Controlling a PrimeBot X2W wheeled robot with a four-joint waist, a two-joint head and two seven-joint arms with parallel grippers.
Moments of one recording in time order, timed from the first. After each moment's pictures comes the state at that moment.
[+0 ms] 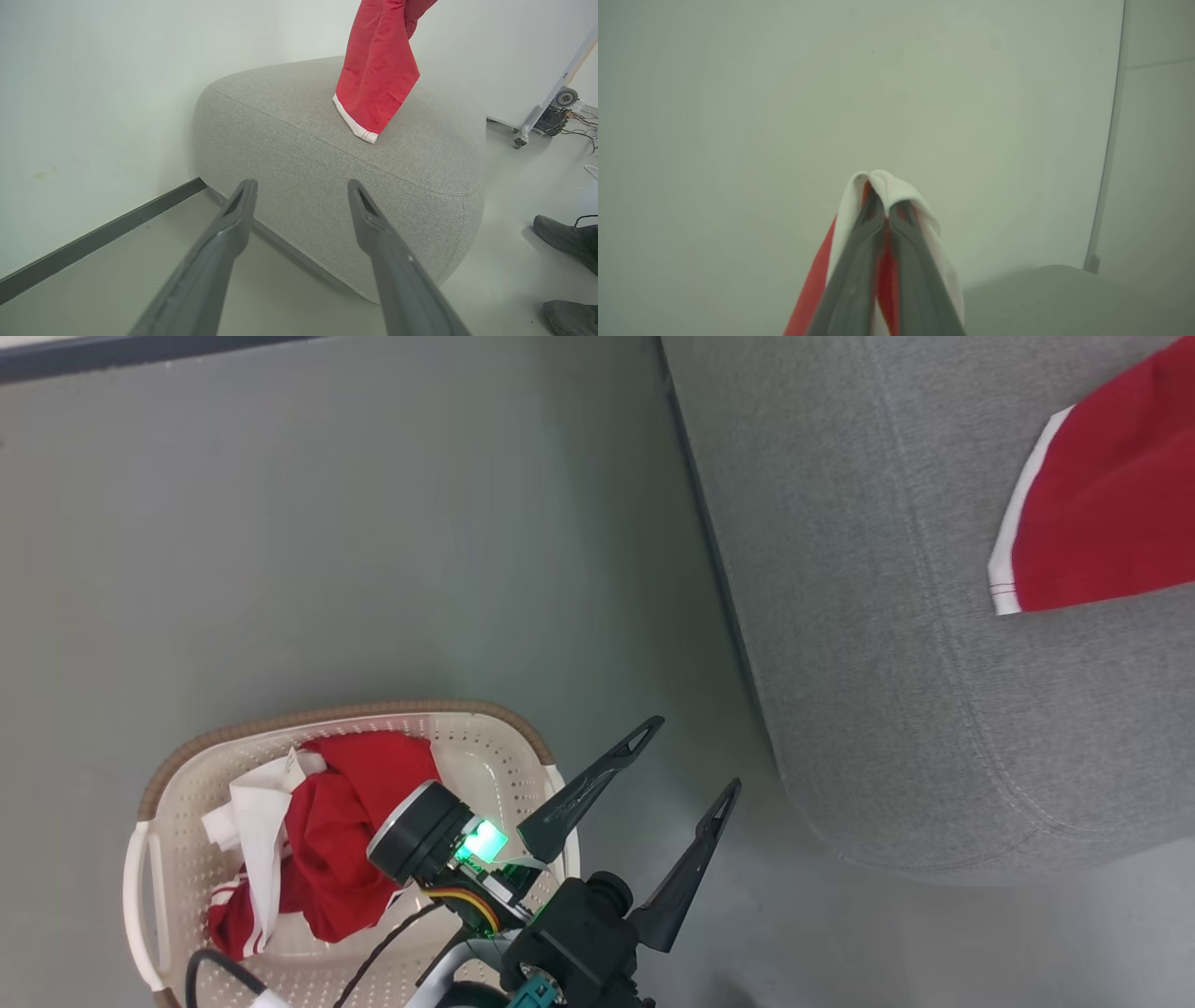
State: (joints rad) left arm -0.40 0.21 -0.73 -0.17 -0.13 0.06 0.02; right arm -1.02 -0.58 -0.19 0.45 0.47 0.06 -0.26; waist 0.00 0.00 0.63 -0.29
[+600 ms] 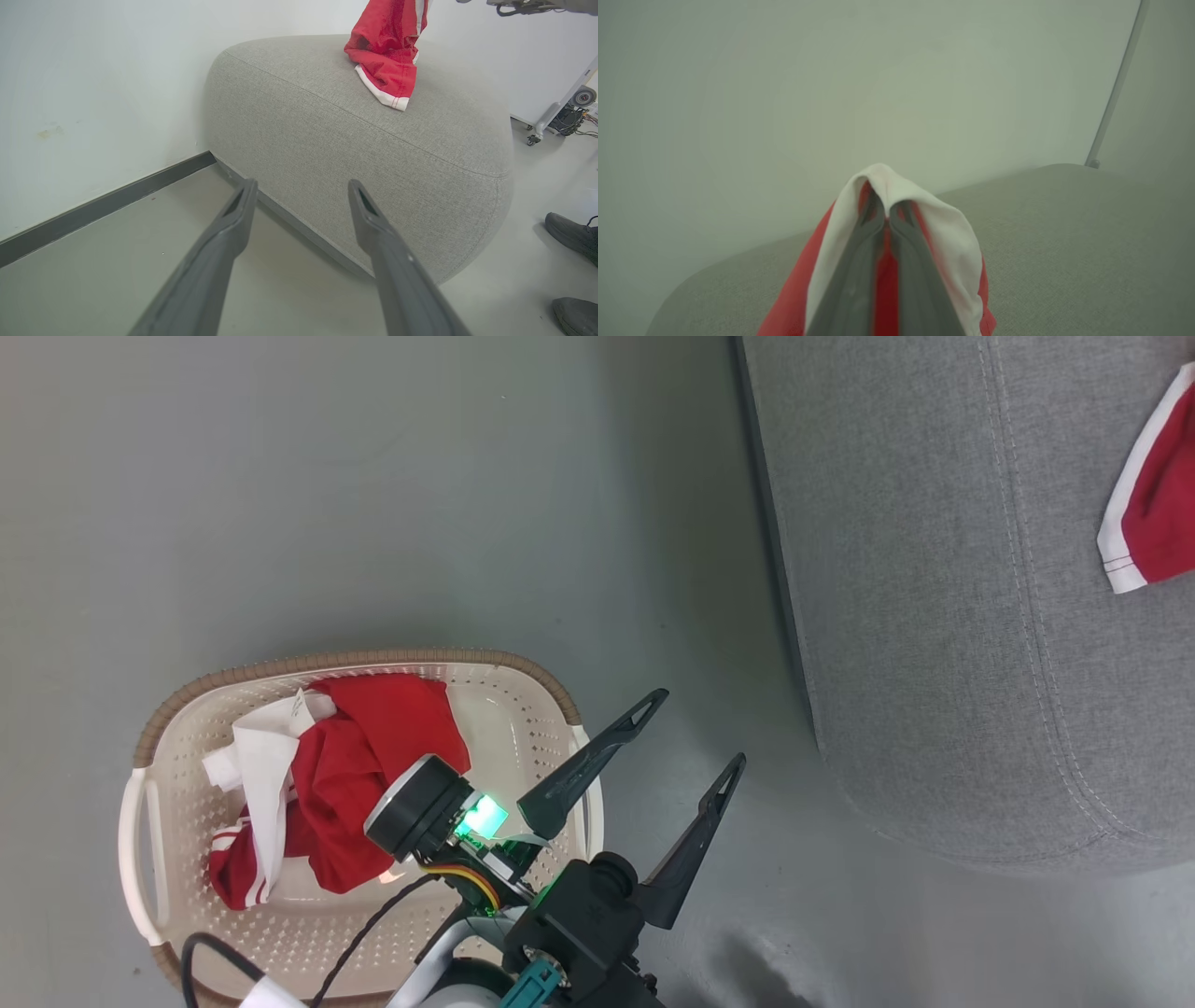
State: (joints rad) left arm -0.45 0.20 -0.73 -0.17 -0.11 0.06 0.02; right arm -1.08 -0.55 -0.19 0.68 0.48 0.08 -0.26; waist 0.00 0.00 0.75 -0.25
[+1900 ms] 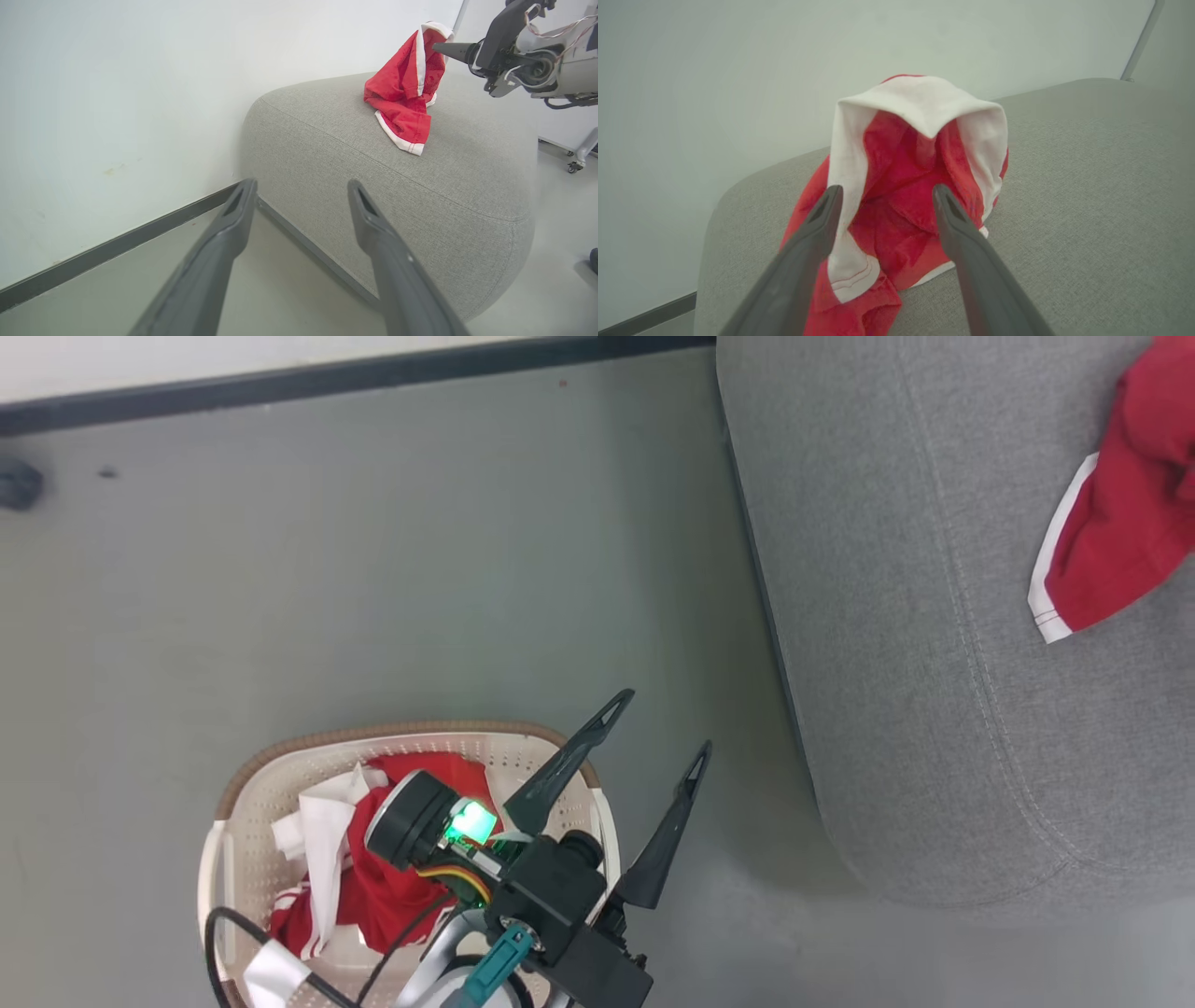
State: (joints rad) left arm -0.44 0.14 -0.68 0.00 -0.17 0.07 -0.10; right arm -0.96 -0.45 -0.07 0.92 0.48 0.12 -0.26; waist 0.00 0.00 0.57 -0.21
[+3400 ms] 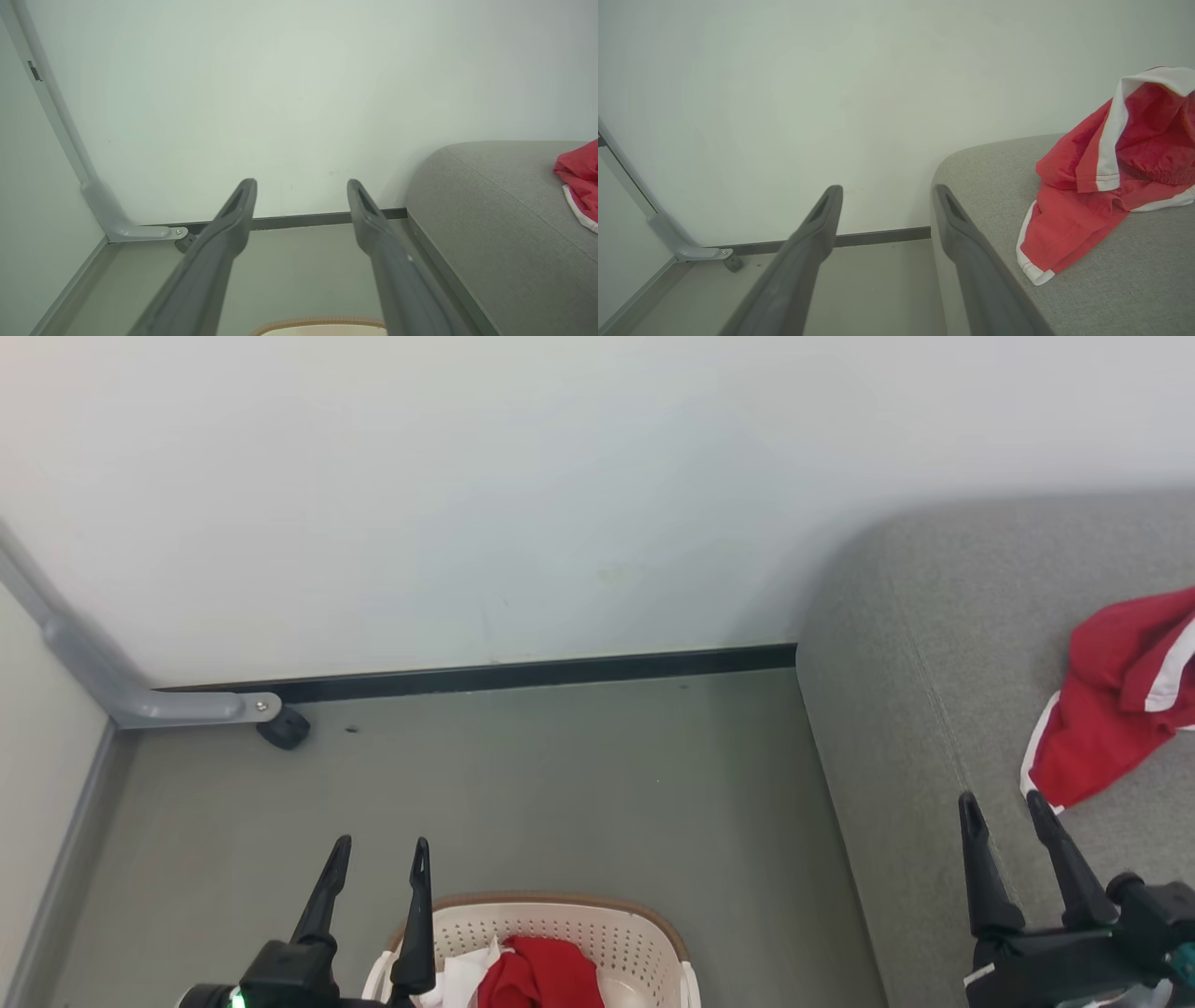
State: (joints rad) left arm -0.08 0.11 -0.26 0.12 -0.29 0.12 -0.20; right arm -0.18 -0.18 0.07 0.28 0.31 0.11 -0.26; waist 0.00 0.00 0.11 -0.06
